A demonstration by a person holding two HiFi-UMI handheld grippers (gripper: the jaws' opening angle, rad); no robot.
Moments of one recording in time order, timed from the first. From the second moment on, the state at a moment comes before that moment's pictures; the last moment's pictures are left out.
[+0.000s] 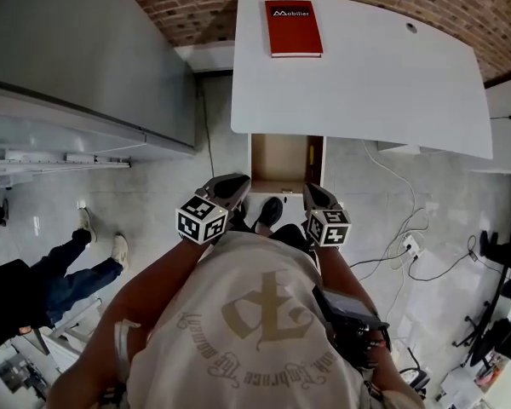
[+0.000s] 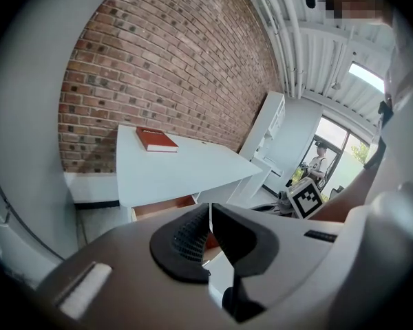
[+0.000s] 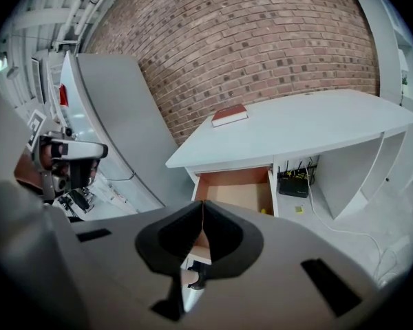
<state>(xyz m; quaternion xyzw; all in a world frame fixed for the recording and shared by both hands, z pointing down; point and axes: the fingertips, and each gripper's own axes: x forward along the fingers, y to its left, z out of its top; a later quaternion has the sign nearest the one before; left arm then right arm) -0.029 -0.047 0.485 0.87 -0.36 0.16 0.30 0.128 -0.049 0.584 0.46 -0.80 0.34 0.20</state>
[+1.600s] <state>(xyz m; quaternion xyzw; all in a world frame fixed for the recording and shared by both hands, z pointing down) -0.066 -0.042 0.611 0.83 -0.37 0.16 0.39 0.121 -0.114 0.733 0.52 -0.71 0.39 0.29</state>
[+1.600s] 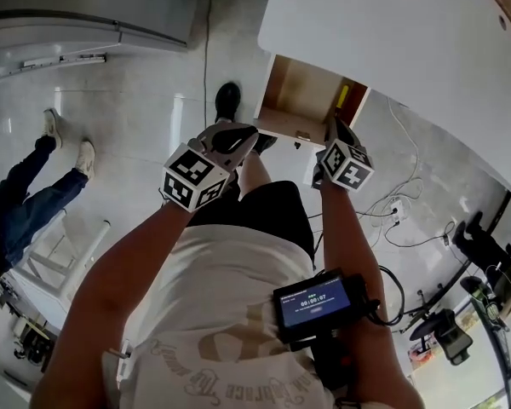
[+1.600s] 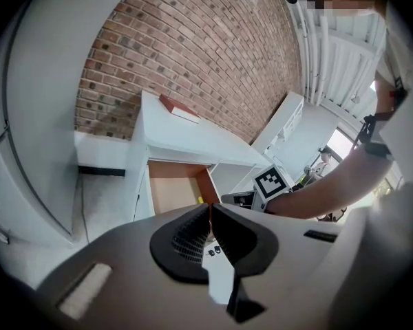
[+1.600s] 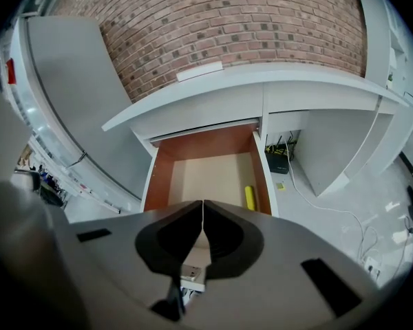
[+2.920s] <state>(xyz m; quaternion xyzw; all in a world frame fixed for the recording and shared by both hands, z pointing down) -0.074 -0.017 0.679 0.79 -0.41 0.09 0.45 0.155 -0.172 0.857 0.56 -0.62 0.32 0.45</state>
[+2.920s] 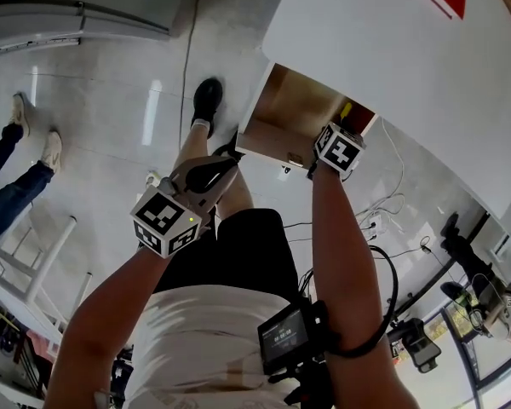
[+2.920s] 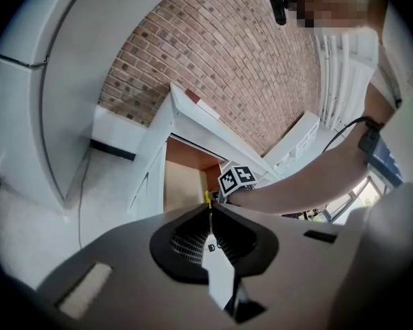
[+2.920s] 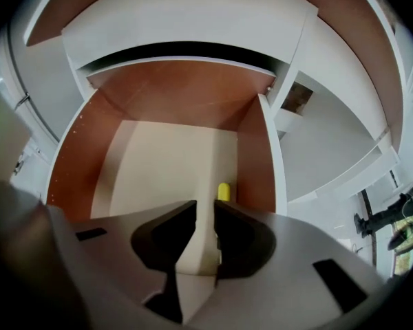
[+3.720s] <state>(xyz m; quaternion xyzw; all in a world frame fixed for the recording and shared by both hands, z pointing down) -0.082 -0.016 0.689 0.78 -0.40 0.08 0.47 0.175 -0.190 0.897 0.61 -0.51 0.29 0.53</state>
